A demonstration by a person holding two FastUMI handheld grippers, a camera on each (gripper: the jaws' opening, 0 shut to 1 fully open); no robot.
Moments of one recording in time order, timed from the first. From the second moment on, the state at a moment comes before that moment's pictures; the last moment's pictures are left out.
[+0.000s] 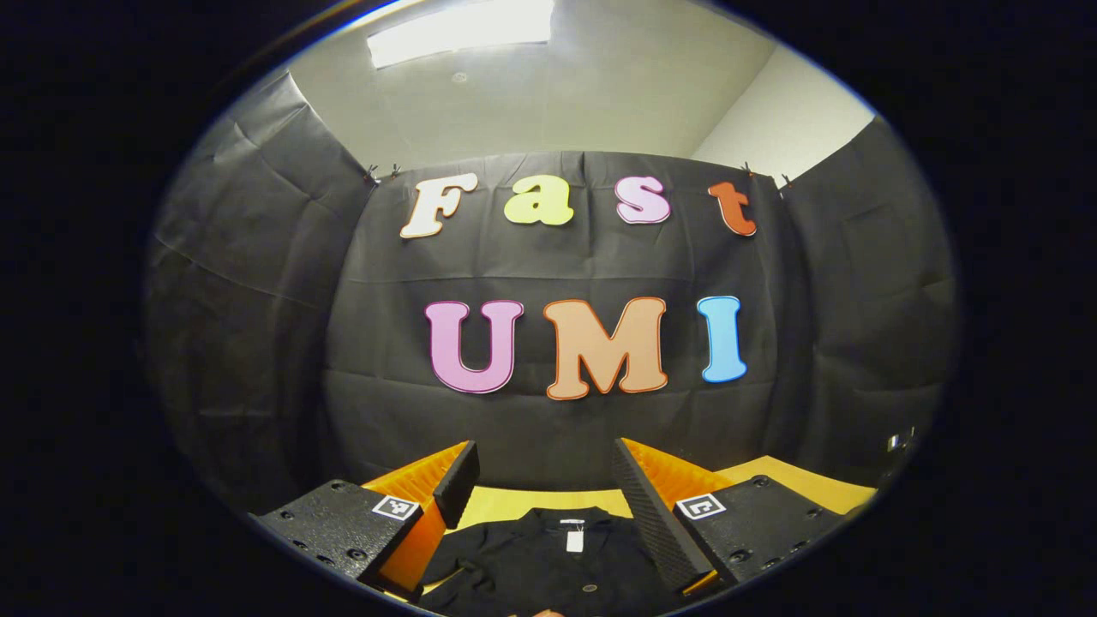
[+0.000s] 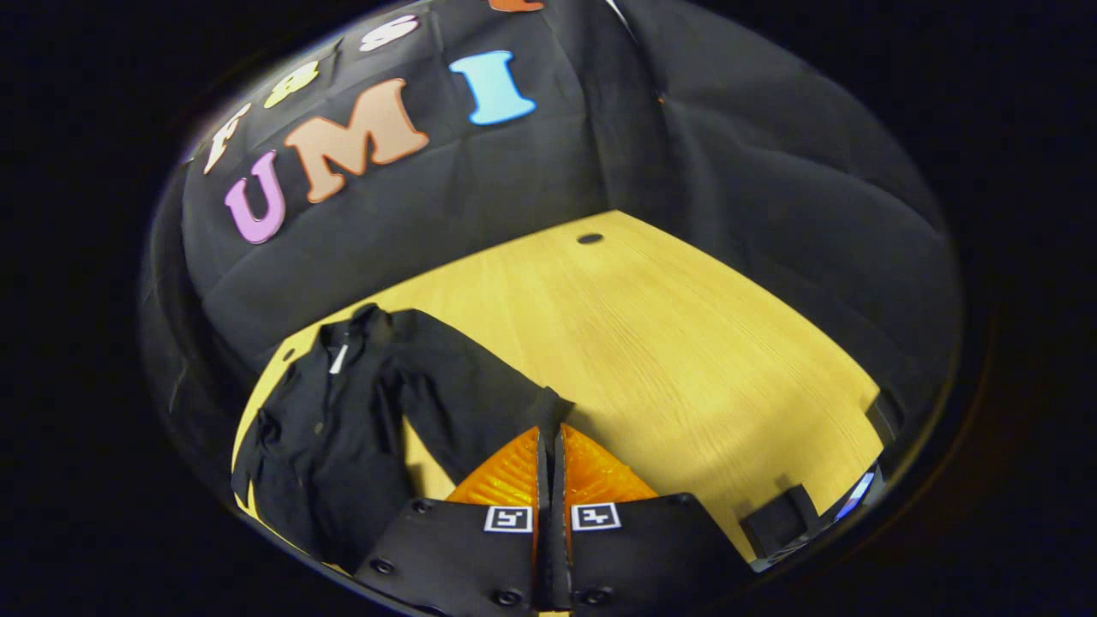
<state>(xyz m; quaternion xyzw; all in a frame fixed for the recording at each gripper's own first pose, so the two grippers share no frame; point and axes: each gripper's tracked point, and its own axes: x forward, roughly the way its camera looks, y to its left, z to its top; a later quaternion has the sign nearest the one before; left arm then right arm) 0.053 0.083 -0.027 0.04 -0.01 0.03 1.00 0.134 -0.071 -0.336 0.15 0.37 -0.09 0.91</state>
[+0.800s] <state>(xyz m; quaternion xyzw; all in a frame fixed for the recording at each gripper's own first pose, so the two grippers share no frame) 0.035 0.215 -0.045 0.03 0.02 0.12 0.99 0.276 0.174 -0.209 0.10 0.26 0.12 0.95</state>
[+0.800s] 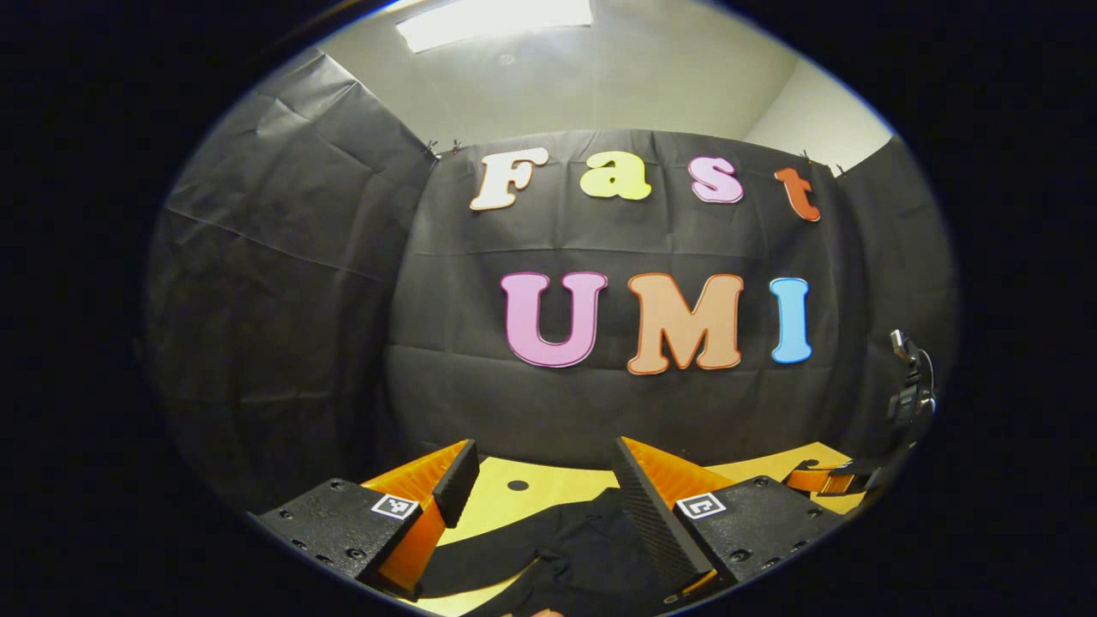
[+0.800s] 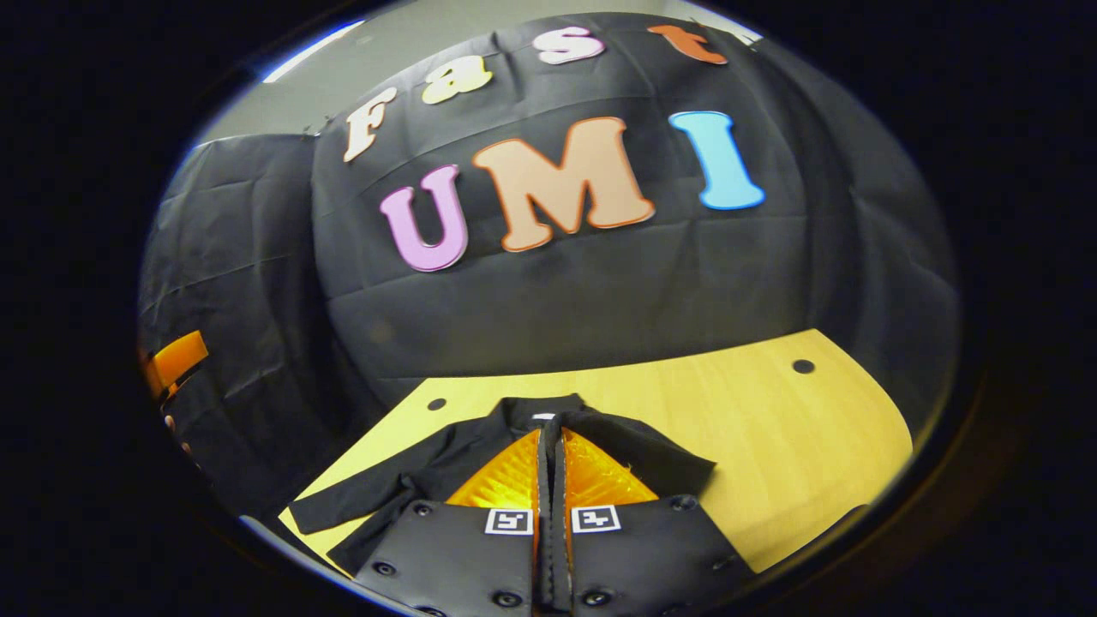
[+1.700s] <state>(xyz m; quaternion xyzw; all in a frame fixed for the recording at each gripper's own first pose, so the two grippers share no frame) 0.017 0.361 -0.097 0.03 0.08 0.19 0.98 0.336 0.360 -0.250 0.04 0.29 0.20 0.93</state>
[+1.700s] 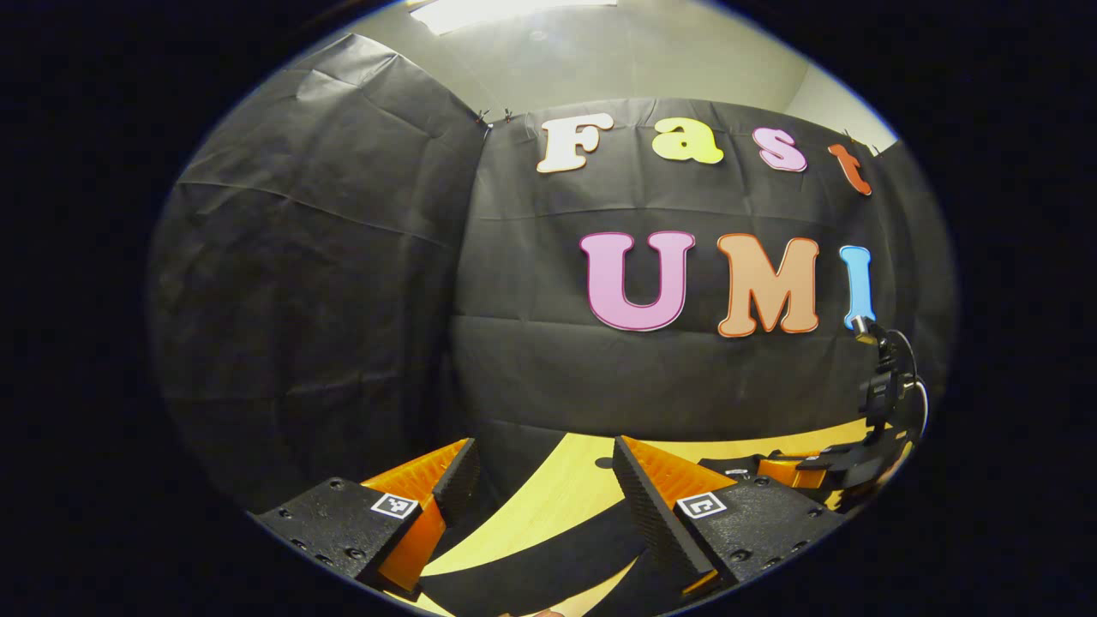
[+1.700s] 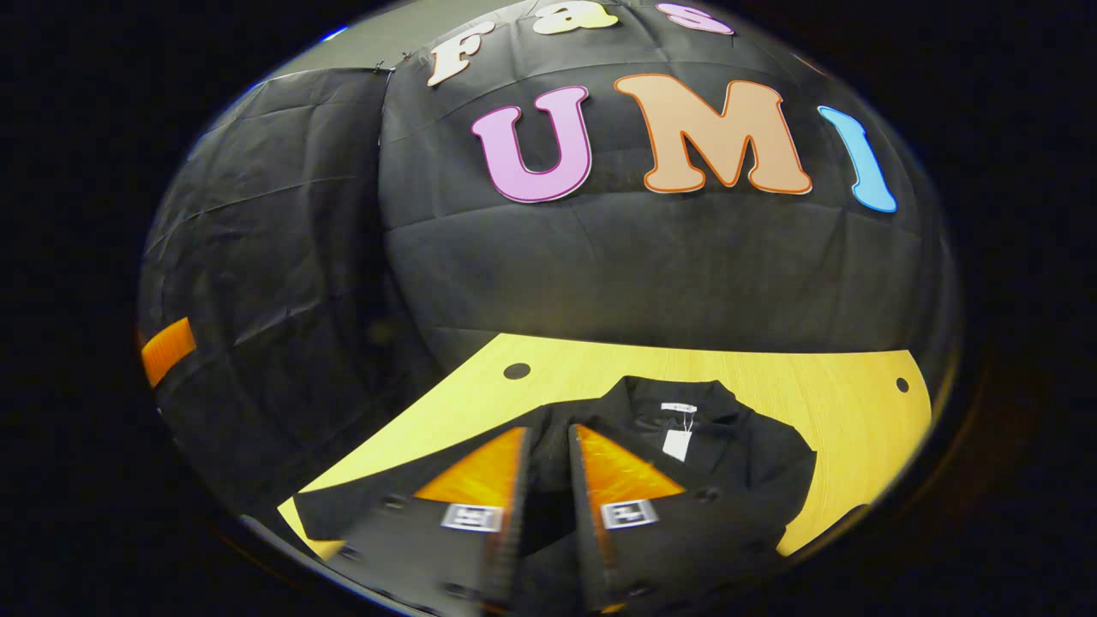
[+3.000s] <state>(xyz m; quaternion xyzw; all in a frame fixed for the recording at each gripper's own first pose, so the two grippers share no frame) -0.095 0.430 -0.373 0.00 0.40 0.23 0.89 0.293 0.248 -0.140 0.01 0.15 0.11 0.98</state>
